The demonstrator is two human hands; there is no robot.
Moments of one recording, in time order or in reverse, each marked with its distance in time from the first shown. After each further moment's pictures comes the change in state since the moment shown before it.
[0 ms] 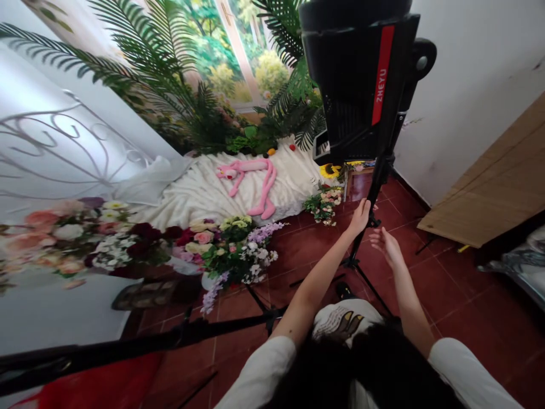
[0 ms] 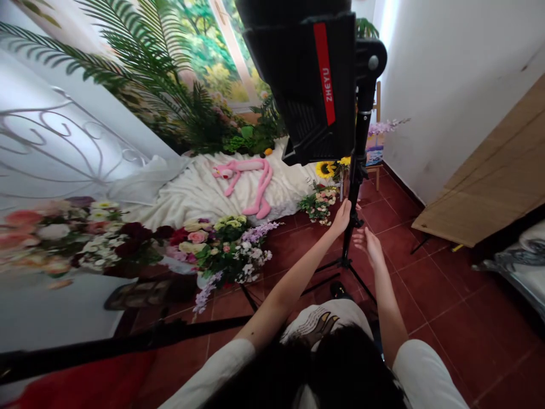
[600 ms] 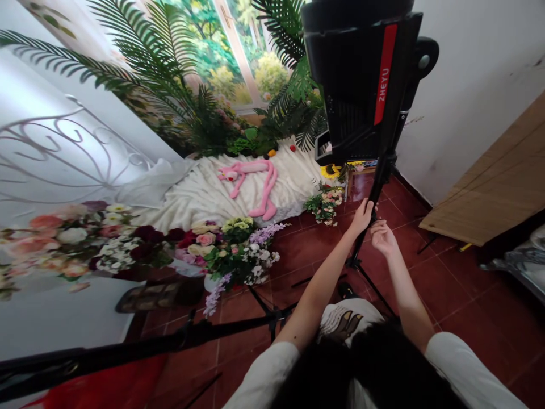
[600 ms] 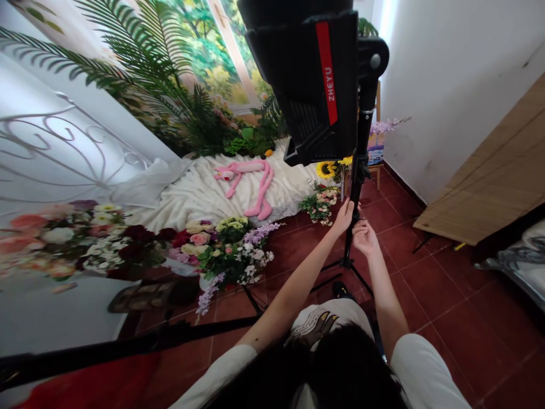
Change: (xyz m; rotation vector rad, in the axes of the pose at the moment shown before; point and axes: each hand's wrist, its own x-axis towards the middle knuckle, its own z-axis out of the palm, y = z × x) left_hand 0.004 -0.003 0.000 -0.016 0.004 -0.010; right_hand 0.013 -0.020 0.022 0.877 -0.595 0.318
